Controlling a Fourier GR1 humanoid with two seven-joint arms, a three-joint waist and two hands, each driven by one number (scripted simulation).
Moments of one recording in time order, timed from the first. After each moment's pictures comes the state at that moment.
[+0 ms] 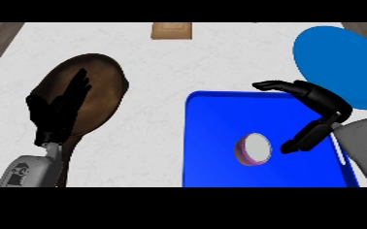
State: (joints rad) left arm -0.16 0.34 -0.08 -1.41 0.19 0.12 0.13; right arm -0.42 -0.61 0.34 -1.23 -0.10 0.50 -0.60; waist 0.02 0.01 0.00
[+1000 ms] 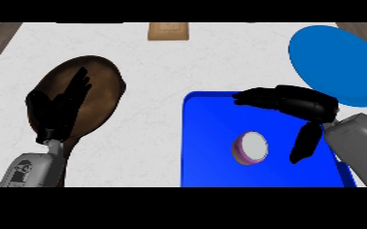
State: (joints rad) left arm -0.17 0.30 -0.04 -1.40 0.14 0.10 0.15; right arm -0.48 -0.66 0.46 -1.39 0.31 0.56 -0.47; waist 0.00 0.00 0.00
